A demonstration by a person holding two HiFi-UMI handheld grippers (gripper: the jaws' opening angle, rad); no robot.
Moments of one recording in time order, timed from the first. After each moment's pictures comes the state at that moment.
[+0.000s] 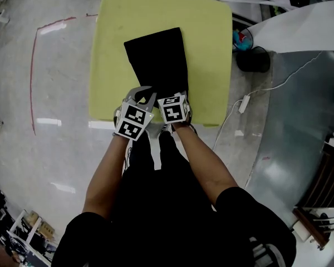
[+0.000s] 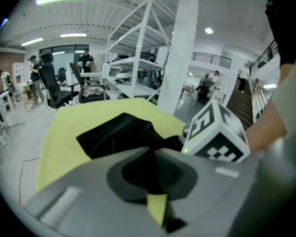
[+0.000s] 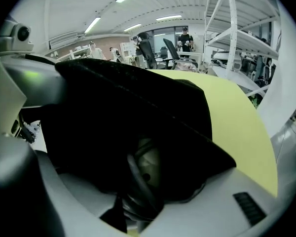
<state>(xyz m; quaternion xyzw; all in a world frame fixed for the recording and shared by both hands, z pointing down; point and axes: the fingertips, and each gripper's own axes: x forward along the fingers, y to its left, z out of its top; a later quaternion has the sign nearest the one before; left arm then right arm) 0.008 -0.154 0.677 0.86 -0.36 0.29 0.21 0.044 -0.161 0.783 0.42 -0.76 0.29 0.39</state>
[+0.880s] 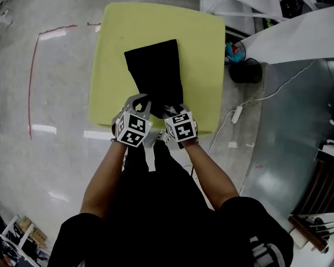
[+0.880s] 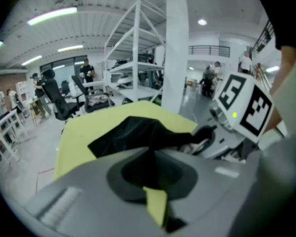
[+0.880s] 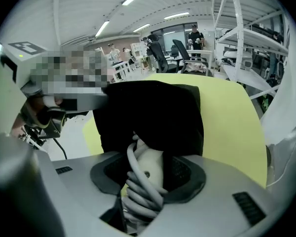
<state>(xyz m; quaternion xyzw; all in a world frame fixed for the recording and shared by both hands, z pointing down) -0.001 -0.150 0.669 0.85 -0.39 0.32 0.15 0.059 -0.118 0.736 0.36 -0.80 0.30 0.38</state>
